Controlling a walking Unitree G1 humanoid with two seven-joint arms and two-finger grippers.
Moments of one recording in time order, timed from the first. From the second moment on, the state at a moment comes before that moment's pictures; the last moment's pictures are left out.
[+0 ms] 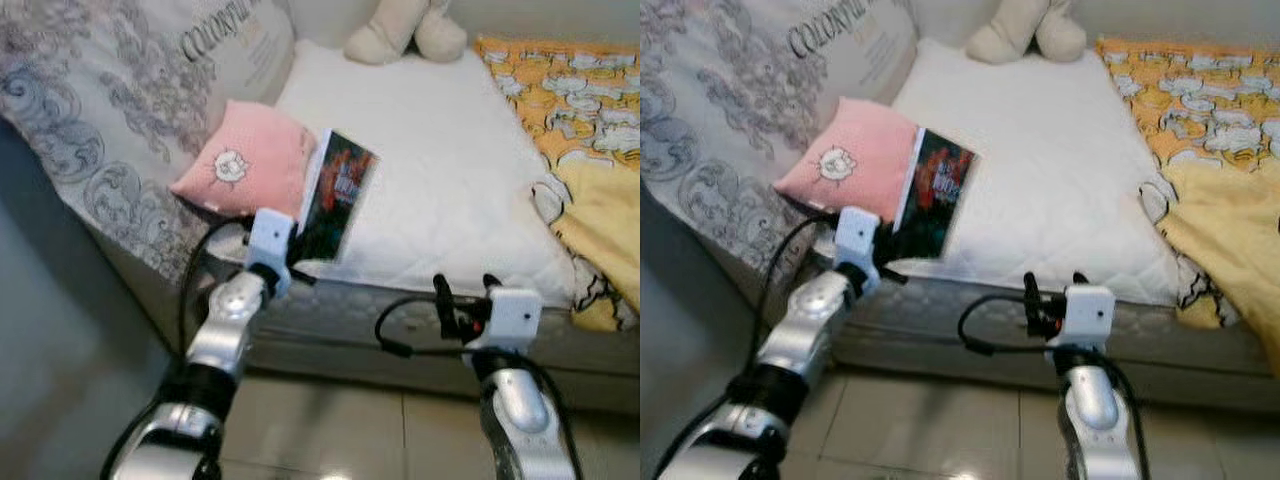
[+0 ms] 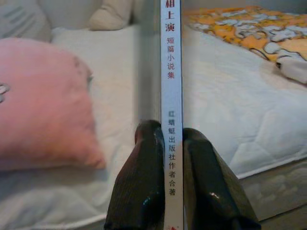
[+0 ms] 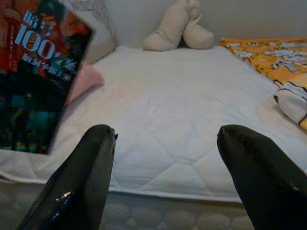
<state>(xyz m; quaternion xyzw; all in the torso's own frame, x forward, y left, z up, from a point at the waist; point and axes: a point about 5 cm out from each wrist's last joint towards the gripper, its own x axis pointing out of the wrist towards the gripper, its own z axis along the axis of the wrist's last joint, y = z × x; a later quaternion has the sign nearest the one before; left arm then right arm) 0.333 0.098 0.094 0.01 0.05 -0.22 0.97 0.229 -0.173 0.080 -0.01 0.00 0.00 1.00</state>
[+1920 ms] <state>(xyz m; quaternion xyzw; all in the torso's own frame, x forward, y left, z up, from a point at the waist) 0.356 0.028 0.093 -0.25 0.26 -0.27 0.90 0.141 -0.146 0.109 0.03 0.07 0.13 0.99</state>
